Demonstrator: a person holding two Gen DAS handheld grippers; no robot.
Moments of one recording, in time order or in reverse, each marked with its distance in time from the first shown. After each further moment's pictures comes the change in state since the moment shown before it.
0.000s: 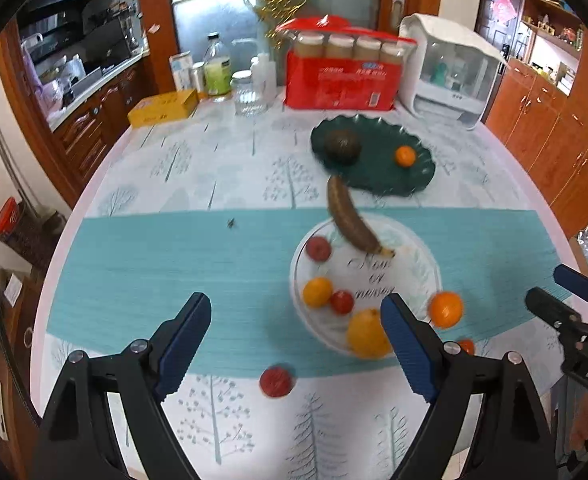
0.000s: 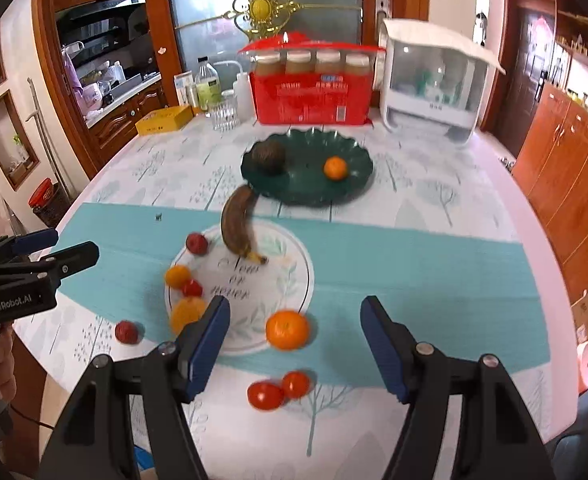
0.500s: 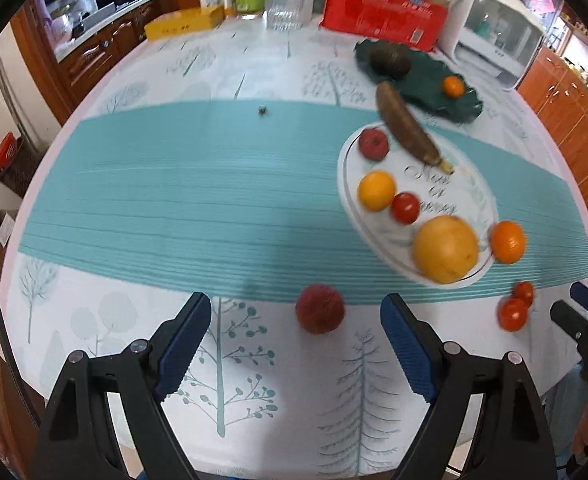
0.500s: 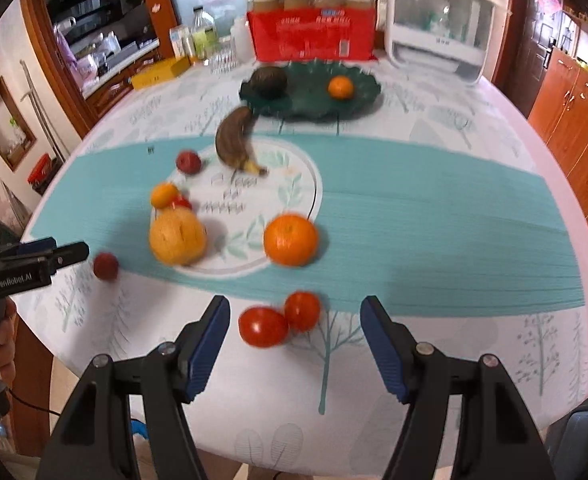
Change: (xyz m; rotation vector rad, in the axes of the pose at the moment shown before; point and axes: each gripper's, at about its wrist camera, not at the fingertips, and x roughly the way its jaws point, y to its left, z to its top) left arm 0.072 0.042 -0.071 -0.101 0.185 0.008; right arm 0.053 0.004 -0.066 -0.001 0.144 0.020
